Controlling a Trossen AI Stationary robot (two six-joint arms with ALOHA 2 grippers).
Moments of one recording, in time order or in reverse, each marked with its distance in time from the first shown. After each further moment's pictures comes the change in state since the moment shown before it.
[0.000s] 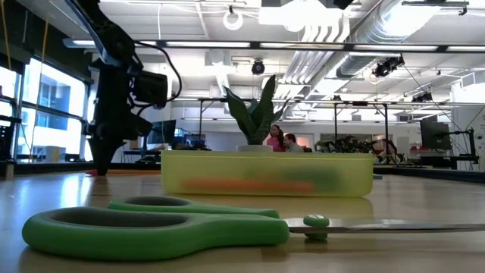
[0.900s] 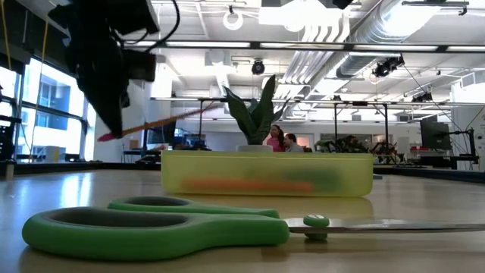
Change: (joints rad) left arm -0.551 -0.298 -0.001 0.130 0.096 -0.188; right arm 0.000 0.000 0.000 0.004 0.000 0.012
